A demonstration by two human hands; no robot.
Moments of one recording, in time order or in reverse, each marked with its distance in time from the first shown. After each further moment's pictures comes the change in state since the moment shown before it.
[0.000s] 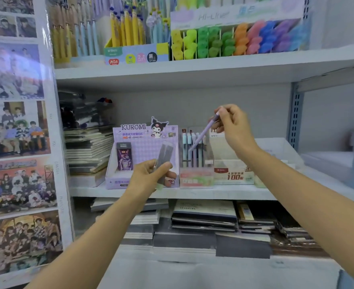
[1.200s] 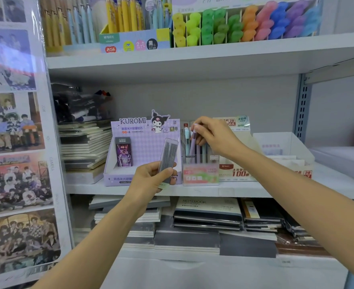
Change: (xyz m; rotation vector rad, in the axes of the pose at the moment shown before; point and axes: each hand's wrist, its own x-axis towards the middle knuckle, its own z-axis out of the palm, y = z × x) left_hand 0.002 -0.017 0.001 -0.057 -0.033 -0.017; right_hand -0.002 0.024 0.030 -0.394 -0.397 -0.118
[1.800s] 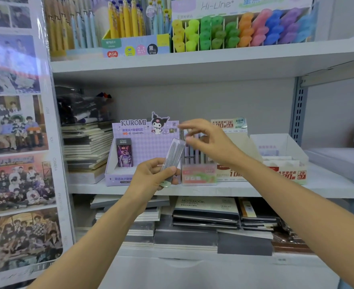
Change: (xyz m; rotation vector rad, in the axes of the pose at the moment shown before) left_hand -0.005 0.011 0.001 -0.051 -0.071 0.031; right_hand -0.021 -0.016 -0.001 0.077 -0.048 -0.140
